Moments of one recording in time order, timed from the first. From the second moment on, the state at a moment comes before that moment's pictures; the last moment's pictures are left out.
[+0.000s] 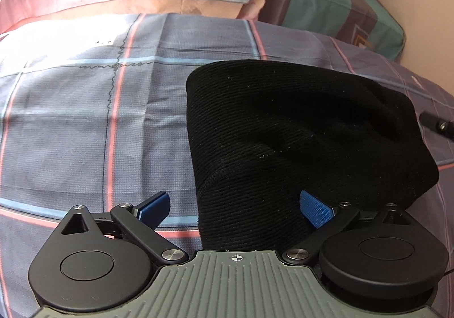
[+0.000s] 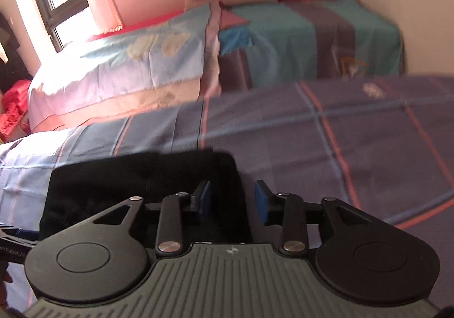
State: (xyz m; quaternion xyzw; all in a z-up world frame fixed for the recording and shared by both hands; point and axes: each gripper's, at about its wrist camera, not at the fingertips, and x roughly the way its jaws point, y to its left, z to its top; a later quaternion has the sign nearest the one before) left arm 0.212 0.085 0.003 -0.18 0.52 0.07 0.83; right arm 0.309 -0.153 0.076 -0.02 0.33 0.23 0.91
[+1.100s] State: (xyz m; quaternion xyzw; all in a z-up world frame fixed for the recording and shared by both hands) left arm 0.235 0.075 0.006 -0.22 0.51 0.01 0.83; right arm 0.344 -0.202 0.025 0.16 0.49 0.35 0.78
